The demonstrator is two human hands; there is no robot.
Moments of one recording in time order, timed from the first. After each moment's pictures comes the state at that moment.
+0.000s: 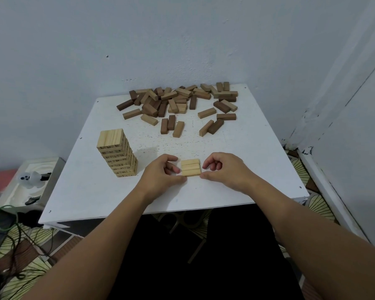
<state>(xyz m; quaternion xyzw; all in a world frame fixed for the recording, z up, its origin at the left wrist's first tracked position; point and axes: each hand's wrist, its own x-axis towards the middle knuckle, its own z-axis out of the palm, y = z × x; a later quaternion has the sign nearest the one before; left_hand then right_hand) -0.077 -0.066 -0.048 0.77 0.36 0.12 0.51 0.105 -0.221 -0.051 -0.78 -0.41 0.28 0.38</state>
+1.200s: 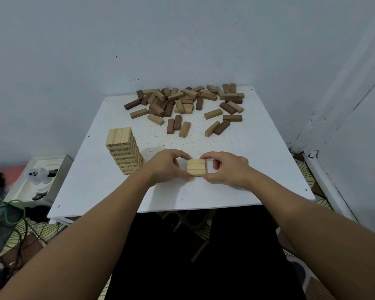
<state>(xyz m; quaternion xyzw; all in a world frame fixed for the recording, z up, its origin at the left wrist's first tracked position) -0.059 -0.046 -0.012 0.84 0.33 -0.03 0.43 0.102 -0.210 -0.033 -0.80 -0.45 0.26 0.28</state>
